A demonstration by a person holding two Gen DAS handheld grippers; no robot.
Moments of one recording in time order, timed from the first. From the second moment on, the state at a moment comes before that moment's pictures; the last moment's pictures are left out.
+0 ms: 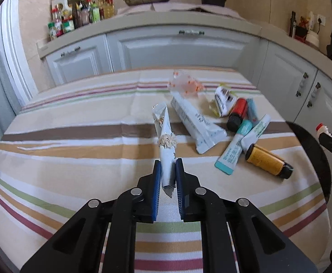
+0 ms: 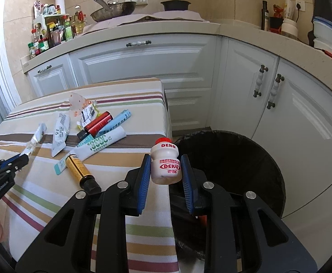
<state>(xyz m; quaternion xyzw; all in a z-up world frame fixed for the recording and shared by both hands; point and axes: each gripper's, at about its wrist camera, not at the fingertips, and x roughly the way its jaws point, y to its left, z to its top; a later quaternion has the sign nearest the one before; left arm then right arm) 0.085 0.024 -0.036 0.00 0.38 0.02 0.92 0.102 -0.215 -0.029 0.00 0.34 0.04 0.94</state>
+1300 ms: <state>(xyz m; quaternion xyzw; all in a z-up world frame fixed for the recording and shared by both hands) 0.106 -0.161 0.001 0.07 0.30 -0.20 0.93 0.095 -0.327 -0.014 0.04 0.30 -0.08 0.95</state>
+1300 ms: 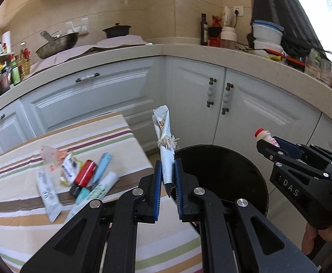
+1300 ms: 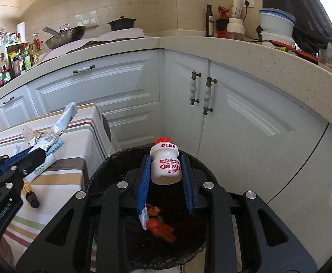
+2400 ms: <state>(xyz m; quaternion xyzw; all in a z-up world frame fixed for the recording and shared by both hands) 0.090 -0.063 -0.004 0.04 0.33 -0.08 0.94 0.097 -0.241 -0.019 0.03 0.32 0.03 0.95</state>
